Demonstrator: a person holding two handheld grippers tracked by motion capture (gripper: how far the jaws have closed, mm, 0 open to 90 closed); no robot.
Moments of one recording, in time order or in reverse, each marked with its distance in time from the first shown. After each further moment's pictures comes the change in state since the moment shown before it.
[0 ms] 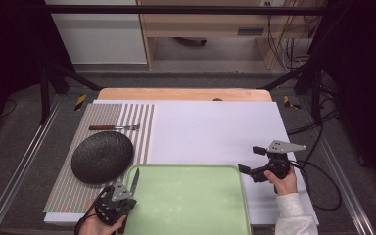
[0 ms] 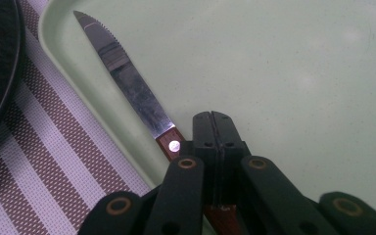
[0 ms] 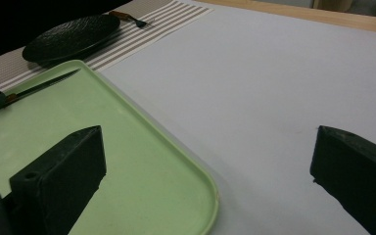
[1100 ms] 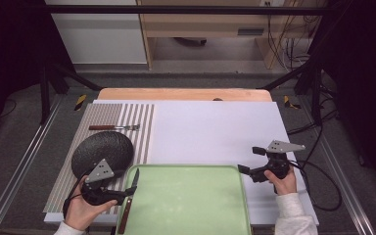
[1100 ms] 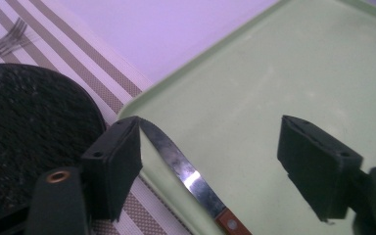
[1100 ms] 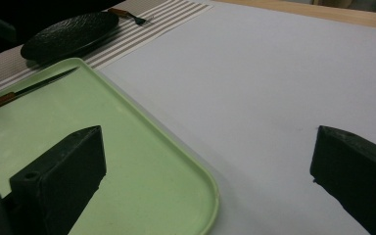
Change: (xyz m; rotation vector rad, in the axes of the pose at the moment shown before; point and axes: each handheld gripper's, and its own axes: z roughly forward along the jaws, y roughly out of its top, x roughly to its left) left arm 0.055 0.020 -0.025 -0.285 -0.103 0.010; right arm 0.000 0.000 0.001 0.011 -0.001 0.003
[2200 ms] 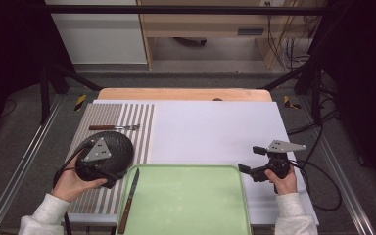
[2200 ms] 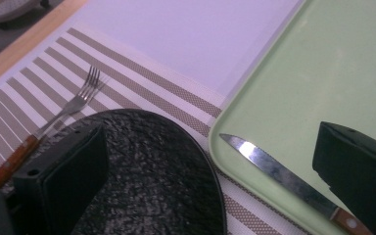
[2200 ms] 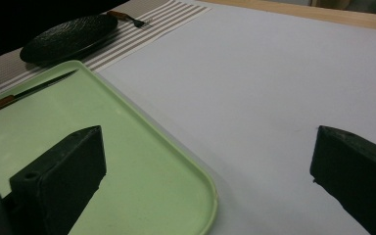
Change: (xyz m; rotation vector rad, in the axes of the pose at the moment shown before) left arm 0.047 0.041 -0.005 0.091 0.073 0.263; right arm -0.001 0.000 -0.001 -0.009 -0.002 0.009
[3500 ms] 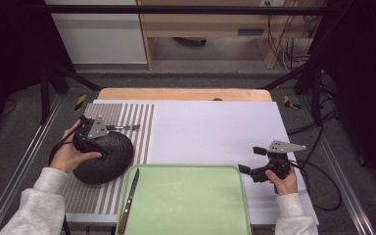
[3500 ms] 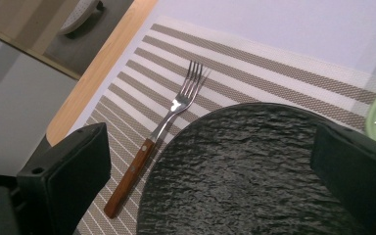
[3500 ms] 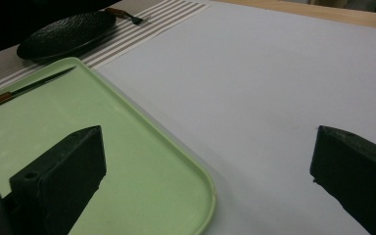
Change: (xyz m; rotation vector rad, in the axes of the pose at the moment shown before) left arm 0.071 0.010 0.019 0.105 0.196 0.175; right arm 0.000 -0.001 -0.001 0.009 -0.007 -0.004
